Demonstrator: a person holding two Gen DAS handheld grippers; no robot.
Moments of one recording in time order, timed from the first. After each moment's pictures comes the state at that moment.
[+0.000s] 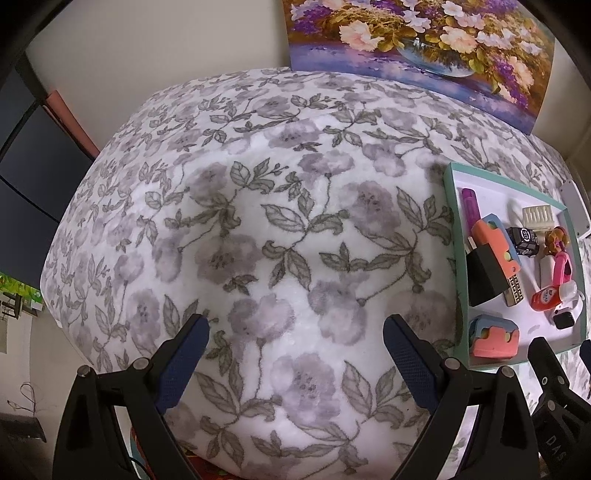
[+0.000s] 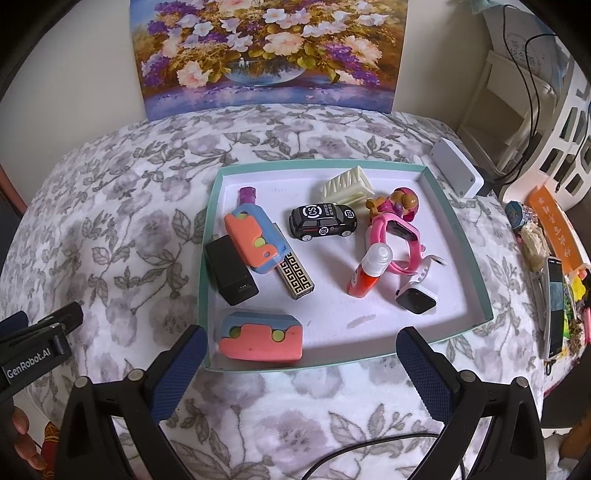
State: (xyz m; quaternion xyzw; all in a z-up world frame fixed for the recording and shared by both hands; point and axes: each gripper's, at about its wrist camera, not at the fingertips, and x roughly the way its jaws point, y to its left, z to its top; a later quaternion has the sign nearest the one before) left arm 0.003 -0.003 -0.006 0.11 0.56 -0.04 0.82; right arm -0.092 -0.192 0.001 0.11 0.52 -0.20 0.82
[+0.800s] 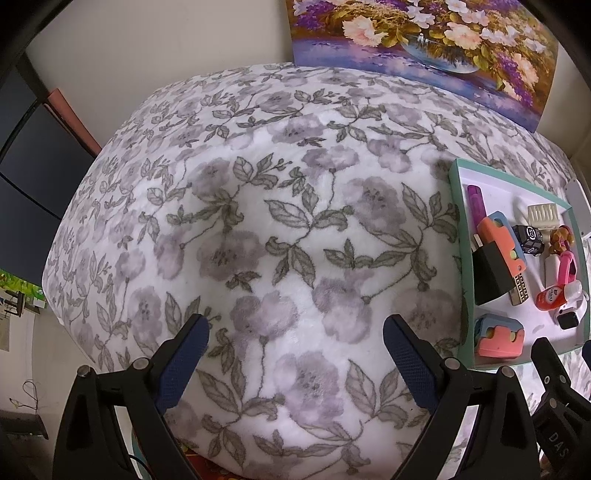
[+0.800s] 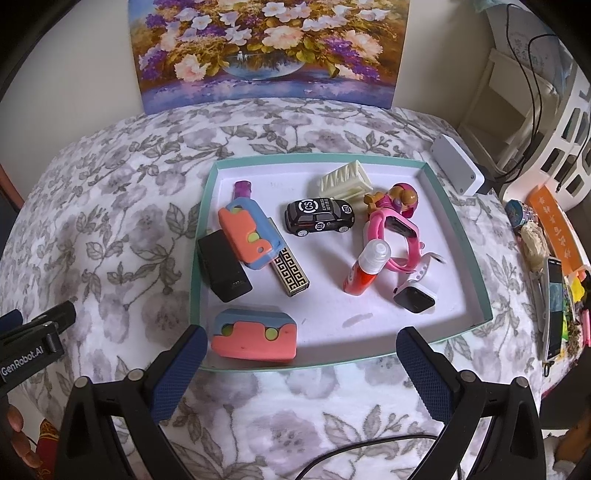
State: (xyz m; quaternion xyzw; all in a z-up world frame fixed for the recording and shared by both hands) left arm 0.005 -0.002 -0.009 0.11 0.57 -0.03 0.81; right arm -0.090 -0.194 -0.005 0.10 0.53 -0.20 0.82
